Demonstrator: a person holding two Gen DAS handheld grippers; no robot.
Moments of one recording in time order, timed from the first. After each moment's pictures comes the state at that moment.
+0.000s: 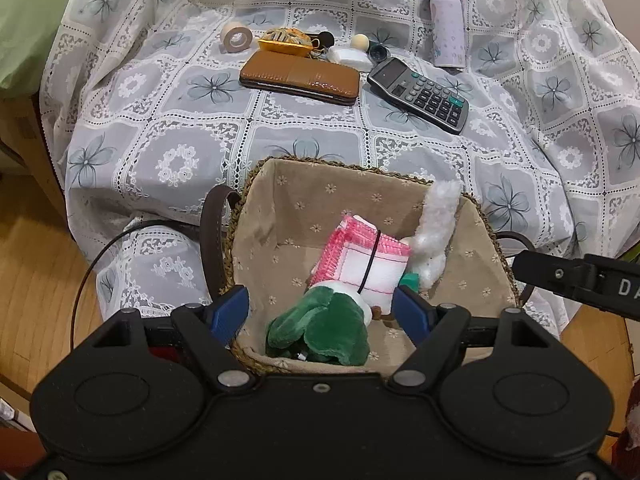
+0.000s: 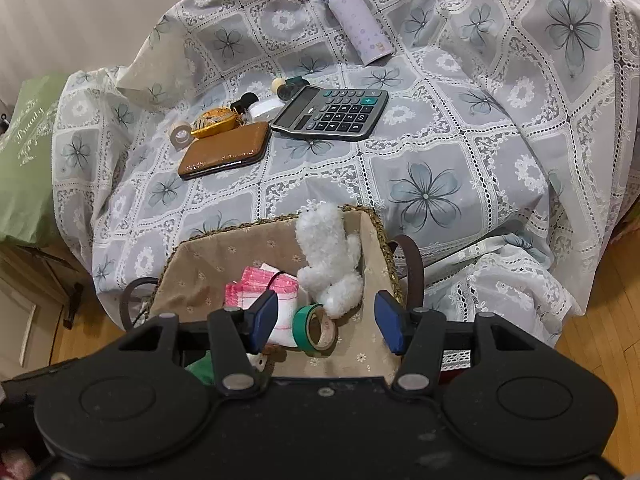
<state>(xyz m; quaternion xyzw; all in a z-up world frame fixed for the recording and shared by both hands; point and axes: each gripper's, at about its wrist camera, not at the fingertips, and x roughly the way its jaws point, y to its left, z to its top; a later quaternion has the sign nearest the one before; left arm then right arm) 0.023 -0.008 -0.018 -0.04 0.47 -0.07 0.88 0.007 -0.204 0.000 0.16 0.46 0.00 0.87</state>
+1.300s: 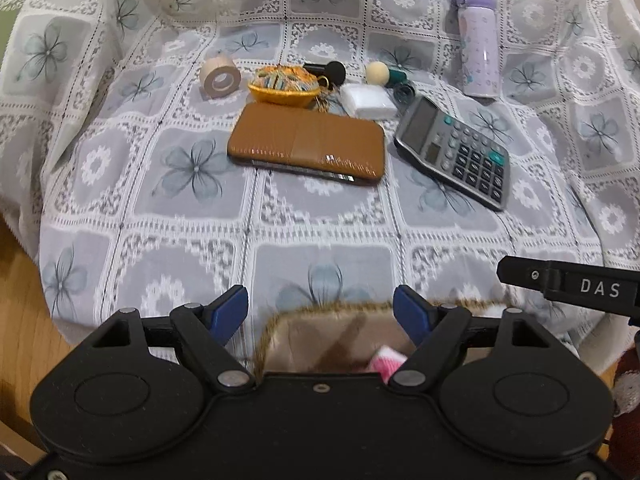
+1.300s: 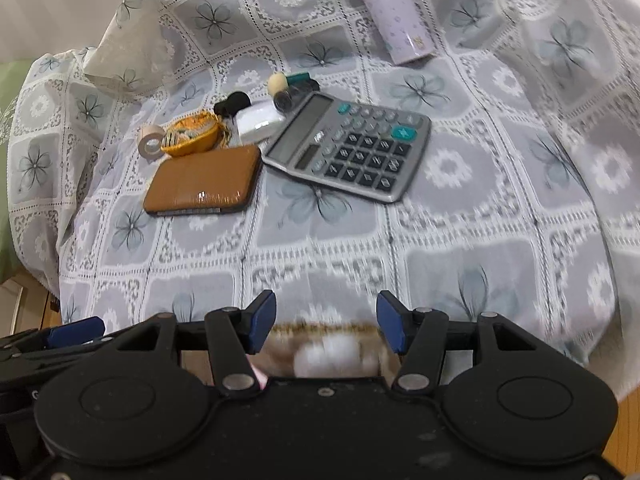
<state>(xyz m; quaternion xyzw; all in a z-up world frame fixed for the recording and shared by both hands) 0.159 -0.006 -0.007 -0.01 0.49 -0.08 0.87 0.177 -0.201 -0.022 0.13 0.51 0.02 0.85</state>
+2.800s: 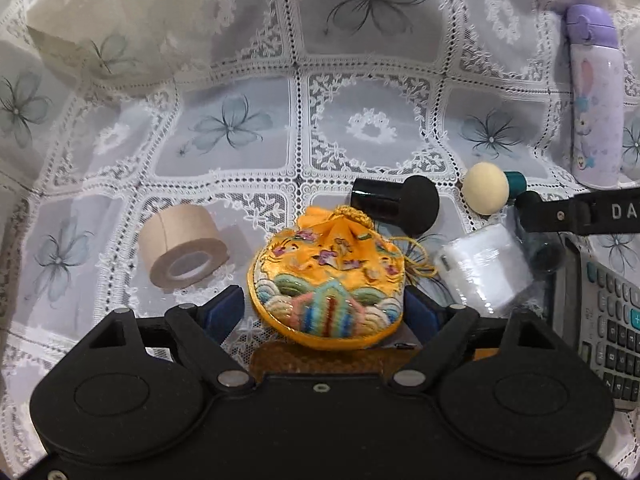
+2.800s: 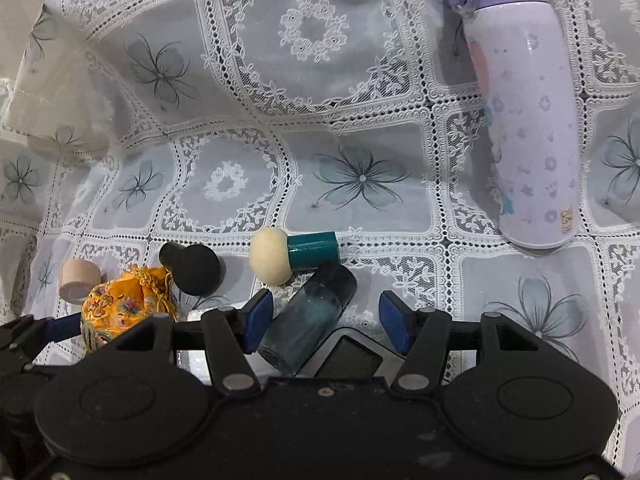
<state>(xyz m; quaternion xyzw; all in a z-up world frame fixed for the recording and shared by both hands) 0.388 0.002 -0.056 0.03 0.48 -0.08 0.87 0.452 -0.184 -0.070 0.09 0.50 0.04 0.86</state>
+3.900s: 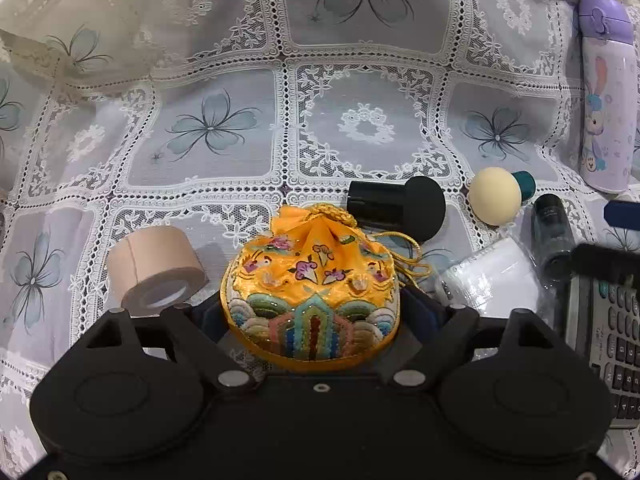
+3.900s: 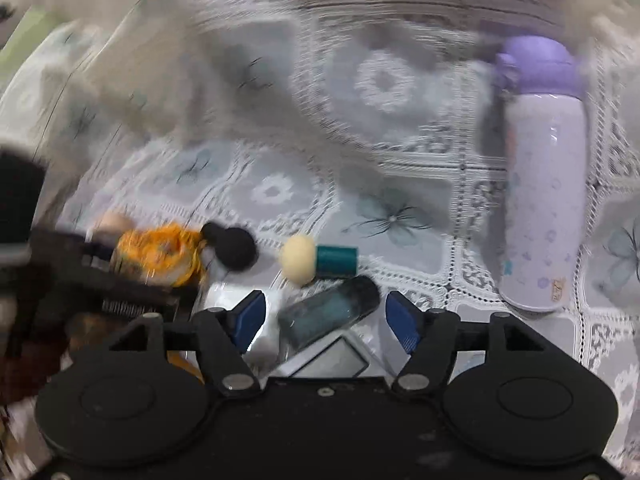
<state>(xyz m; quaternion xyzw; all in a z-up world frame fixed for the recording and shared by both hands) 0.407 -0.007 -0.070 0.04 0.50 -0.09 0.86 0.414 -0.180 -0.053 -0.03 0.43 0.14 0.89</state>
